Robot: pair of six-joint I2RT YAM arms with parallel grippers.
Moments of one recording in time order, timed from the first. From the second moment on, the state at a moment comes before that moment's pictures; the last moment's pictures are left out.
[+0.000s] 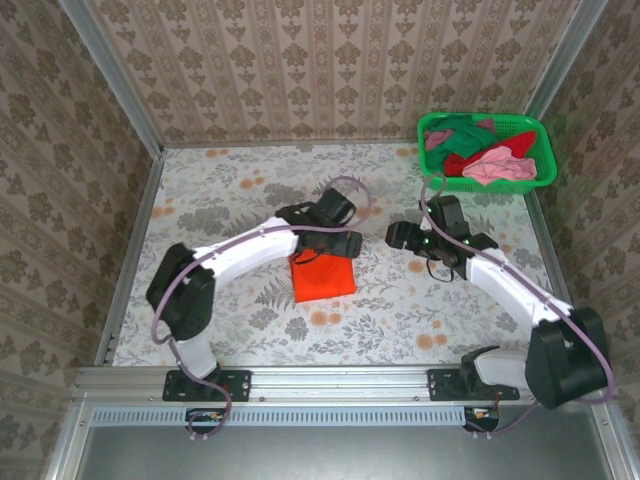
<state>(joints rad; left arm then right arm) -0.90 1.80 1.41 -0.67 -0.10 -0.53 0.27 1.21 0.78 -0.38 -0.15 0.51</state>
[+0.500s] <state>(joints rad) -0.97 2.18 1.70 -0.94 -0.16 -0.72 0.24 0.93 0.60 -0.51 -0.17 0.33</state>
